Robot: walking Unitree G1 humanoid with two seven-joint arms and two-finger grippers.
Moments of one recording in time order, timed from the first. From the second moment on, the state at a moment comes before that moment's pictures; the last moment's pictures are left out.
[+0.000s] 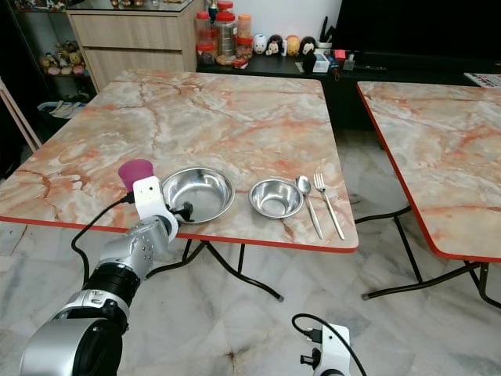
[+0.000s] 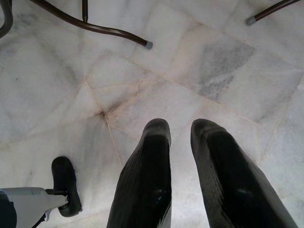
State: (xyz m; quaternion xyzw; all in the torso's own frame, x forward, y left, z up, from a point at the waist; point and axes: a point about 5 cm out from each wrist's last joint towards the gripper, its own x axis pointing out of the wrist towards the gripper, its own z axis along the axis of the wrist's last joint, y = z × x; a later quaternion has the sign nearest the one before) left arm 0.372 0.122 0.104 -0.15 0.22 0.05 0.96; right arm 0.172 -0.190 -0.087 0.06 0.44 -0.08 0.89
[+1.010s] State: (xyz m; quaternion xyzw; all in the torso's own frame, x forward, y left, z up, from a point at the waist) left arm 0.375 0.126 0.102 -0.16 0.23 0.08 0.96; right arm 0.172 -0.189 -0.088 0.06 0.44 -0.08 0.89
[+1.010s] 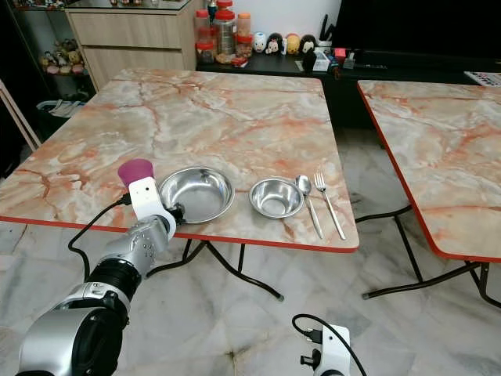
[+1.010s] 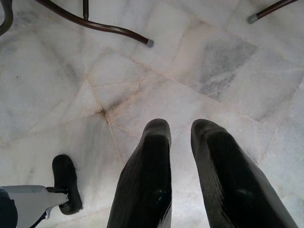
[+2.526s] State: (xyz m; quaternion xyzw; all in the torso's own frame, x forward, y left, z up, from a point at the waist) left arm 0.347 0.164 0.096 -0.30 0.06 0.05 0.95; right arm 0.175 -0.188 -0.087 0.06 0.44 -0.08 0.89
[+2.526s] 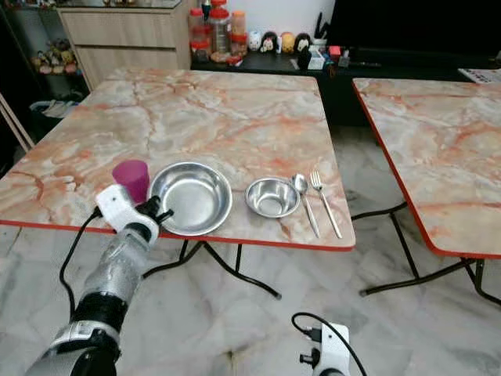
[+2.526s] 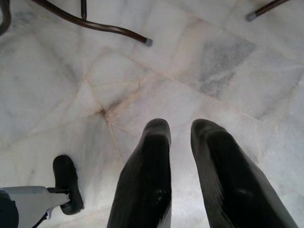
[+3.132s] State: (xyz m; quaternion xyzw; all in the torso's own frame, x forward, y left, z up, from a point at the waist) left arm 0.296 0.220 0.104 -0.42 -0.06 -0.02 0.90; right arm 0.179 -0.187 -0.085 0.06 0.43 -0.07 0.90
